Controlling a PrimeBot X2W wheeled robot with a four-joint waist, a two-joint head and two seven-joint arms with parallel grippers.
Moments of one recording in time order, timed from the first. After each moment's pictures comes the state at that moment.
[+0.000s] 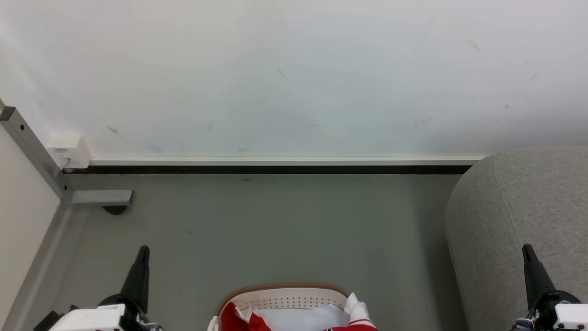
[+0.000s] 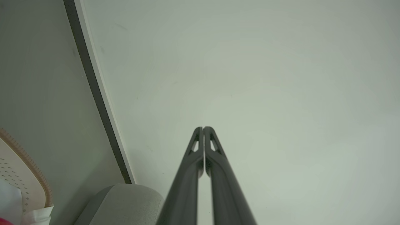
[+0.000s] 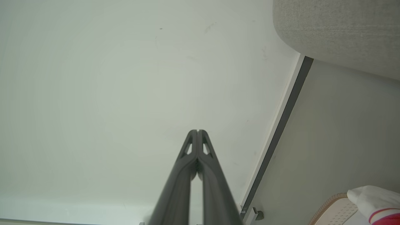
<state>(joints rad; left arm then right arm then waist) -0.11 0.05 0.11 0.25 -1.61 -0.13 0.11 -0.10 -0.05 -0.11 0.24 1.62 0.13 0.11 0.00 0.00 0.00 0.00</state>
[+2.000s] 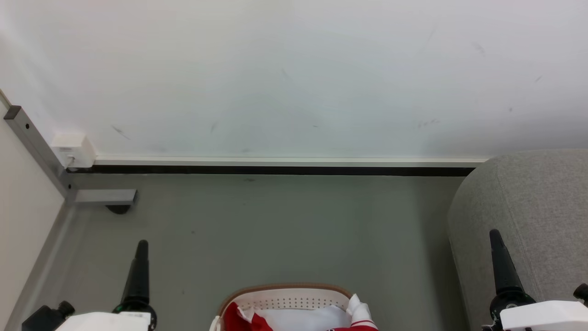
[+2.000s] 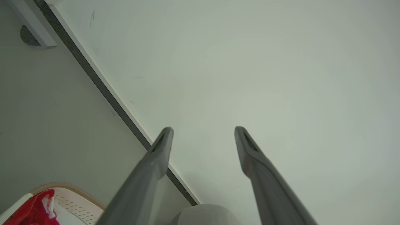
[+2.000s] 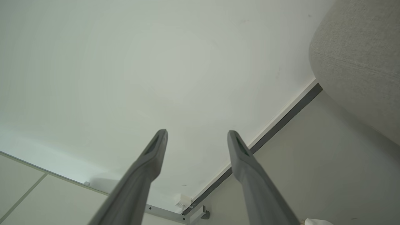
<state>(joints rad) -0.04 0.04 0.08 0.12 -1.14 -0.09 -0.04 -0.08 -0.04 0.03 0.17 1.21 0.13 -0.03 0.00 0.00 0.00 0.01</state>
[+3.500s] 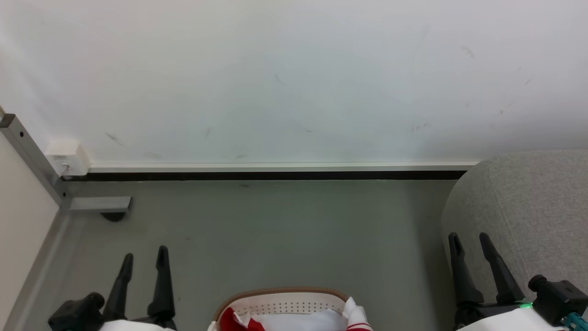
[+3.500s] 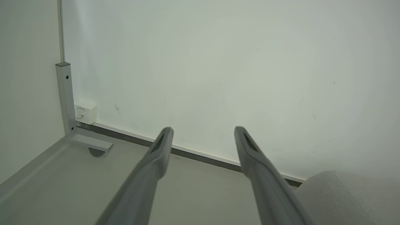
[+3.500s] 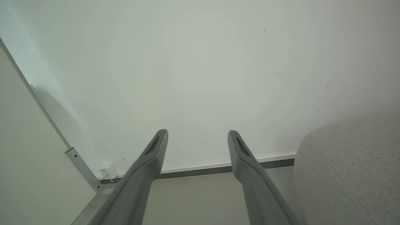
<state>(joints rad) 0.03 0.10 -0.02 0.02 -0.39 0.03 -0.17 -0.06 -0.04 0.12 0.13 0.48 0.13 -0.17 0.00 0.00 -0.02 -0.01</state>
